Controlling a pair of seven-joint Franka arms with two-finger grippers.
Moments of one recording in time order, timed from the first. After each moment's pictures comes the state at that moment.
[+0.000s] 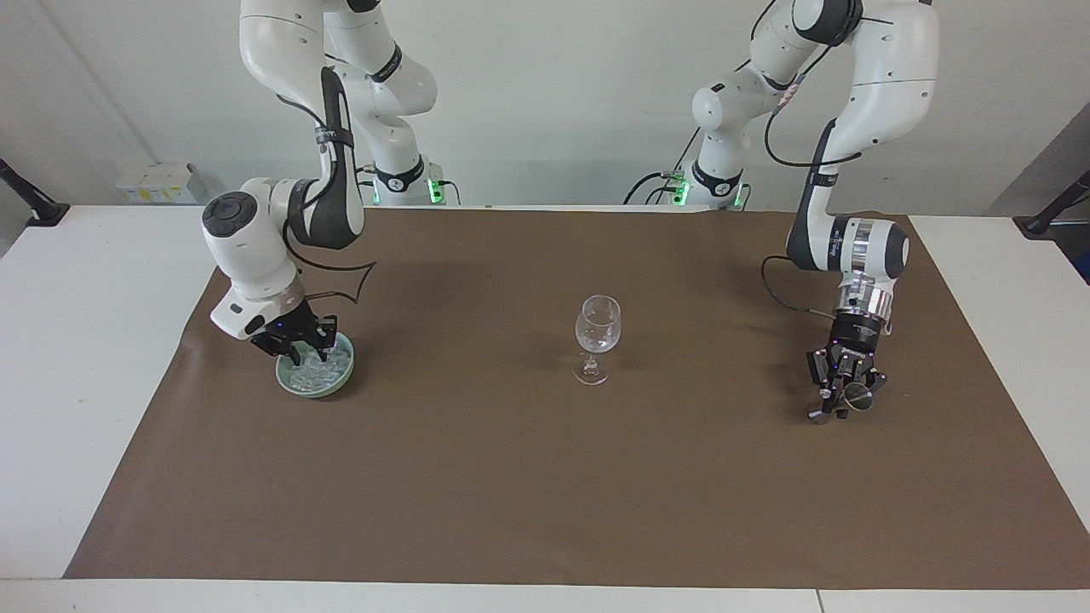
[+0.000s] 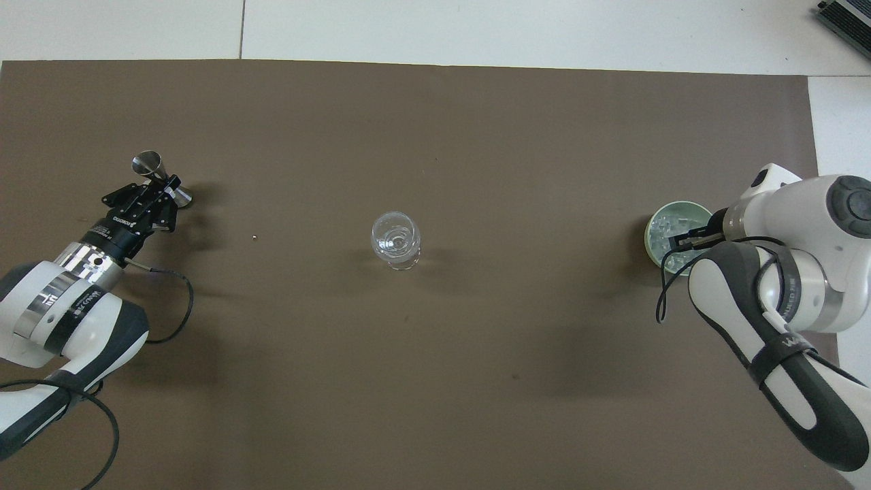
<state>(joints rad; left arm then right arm) 0.48 0.33 -0.33 -2.21 -2.20 2.48 -0.59 0.00 0.18 -0.11 -2.11 -0.01 2.36 -0.30</state>
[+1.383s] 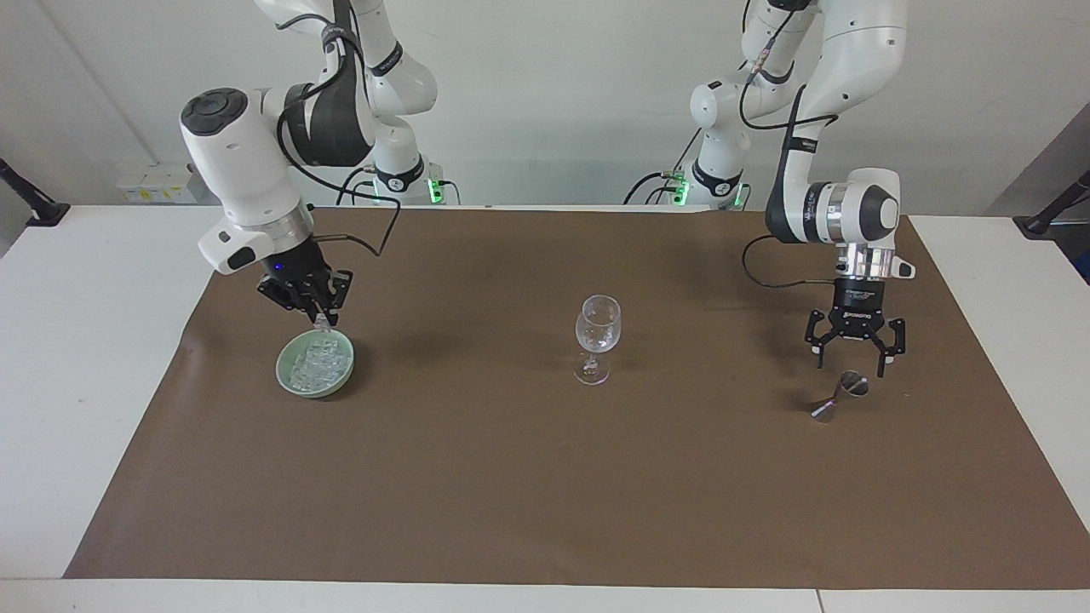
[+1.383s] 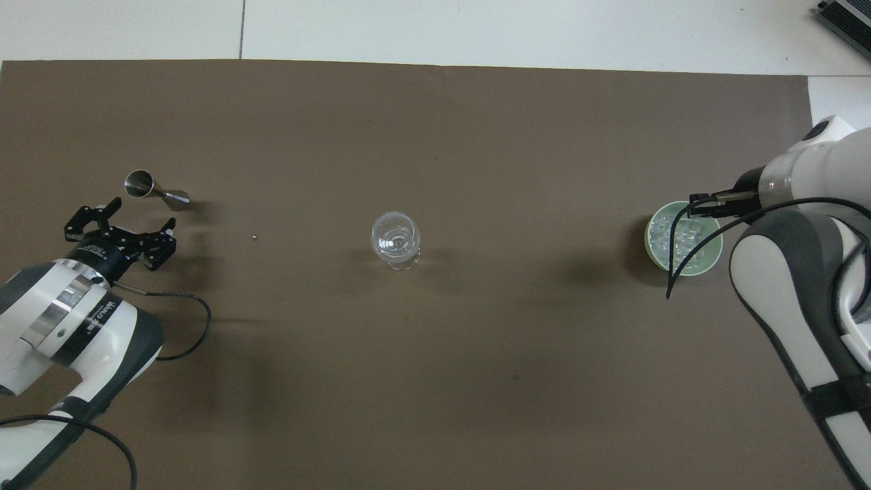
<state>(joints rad) 0.35 0.12 -0.35 -2.20 -2.19 3.09 -0.29 0.03 0.03 0.01 -1.86 0.04 2.00 0.05</state>
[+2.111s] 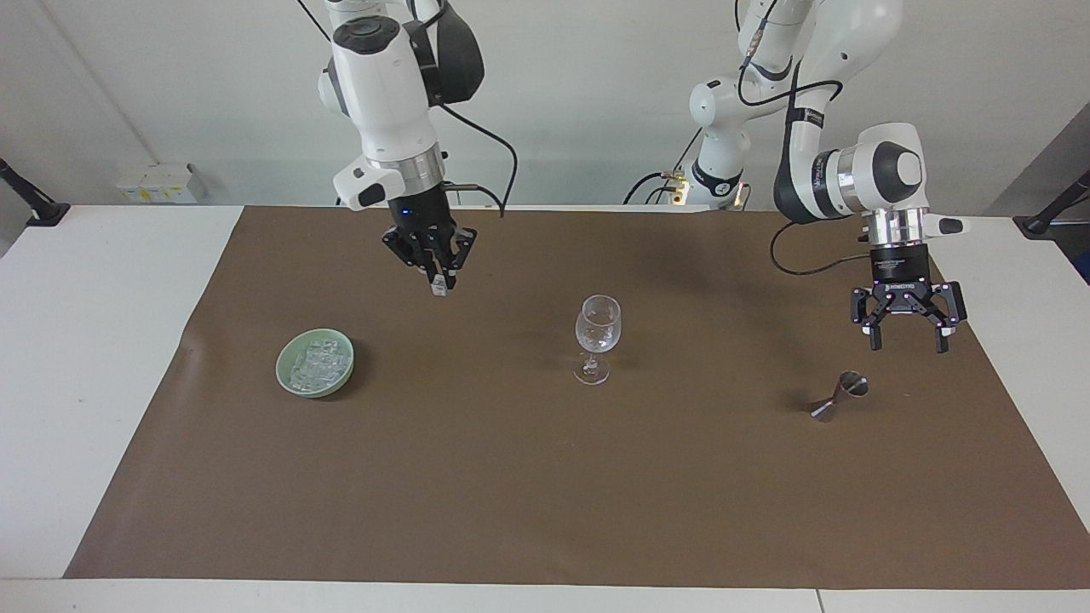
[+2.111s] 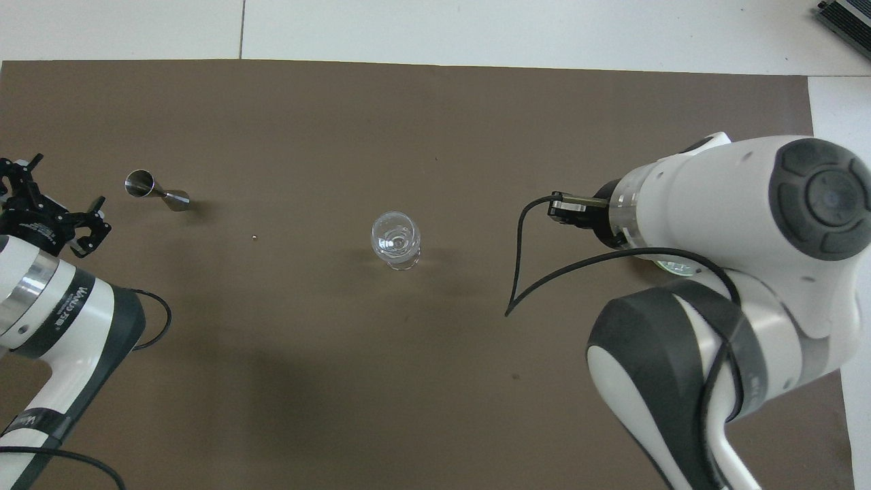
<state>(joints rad) 0.32 0.06 -0.36 -2.05 -2.11 3.29 0.07 0.04 0.00 0.33 -1.81 0.04 2.04 0.60</state>
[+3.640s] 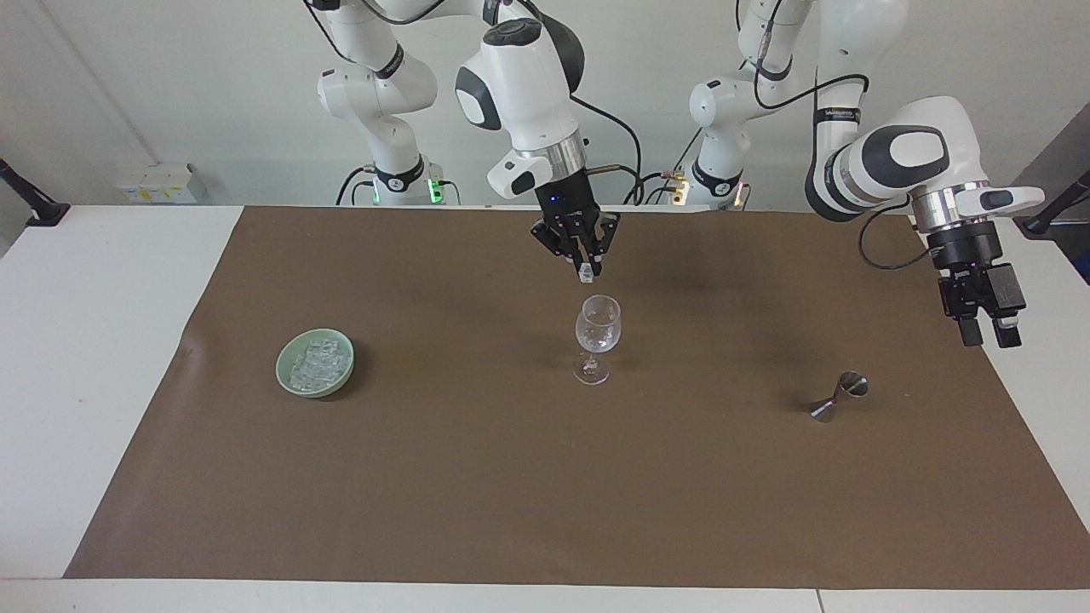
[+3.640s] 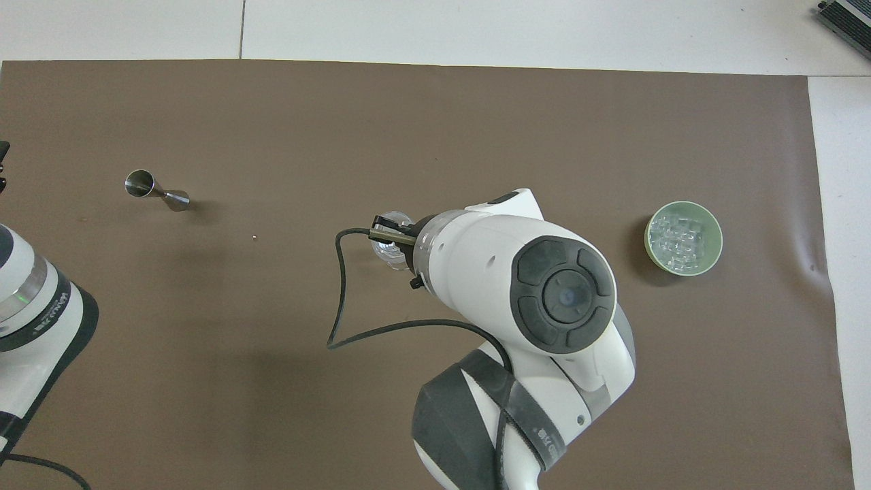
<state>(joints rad) 0.32 0.06 -0.36 -1.99 -1.52 3.30 0.34 0.18 0.14 0.47 -1.75 0.03 2.29 0.93</state>
